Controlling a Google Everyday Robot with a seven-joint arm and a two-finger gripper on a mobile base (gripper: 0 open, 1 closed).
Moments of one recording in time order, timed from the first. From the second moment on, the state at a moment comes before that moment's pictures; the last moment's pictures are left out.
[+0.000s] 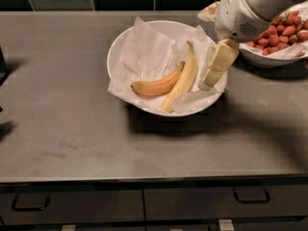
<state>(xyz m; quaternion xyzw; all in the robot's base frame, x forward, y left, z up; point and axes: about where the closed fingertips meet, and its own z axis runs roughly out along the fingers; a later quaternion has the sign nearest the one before) 0.551 -0.110 0.975 -0.66 0.68 0.04 0.30</state>
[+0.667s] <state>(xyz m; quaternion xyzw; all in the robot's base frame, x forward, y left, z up) 0.553 -0.110 0.978 -0.66 0.68 0.04 0.30</state>
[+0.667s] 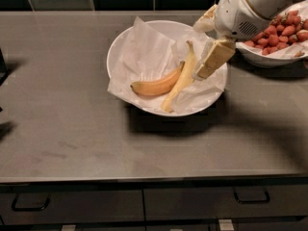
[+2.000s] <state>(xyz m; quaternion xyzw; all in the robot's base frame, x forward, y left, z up) 0.585 -0.087 0.955 -0.72 0.63 0.01 0.31</state>
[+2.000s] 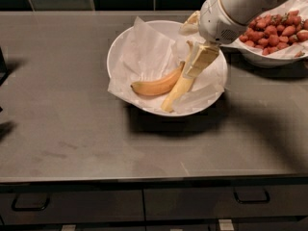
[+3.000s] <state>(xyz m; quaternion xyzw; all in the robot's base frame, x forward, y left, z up) 0.548 -0.087 0.923 -0.78 0.55 0.04 0.28</state>
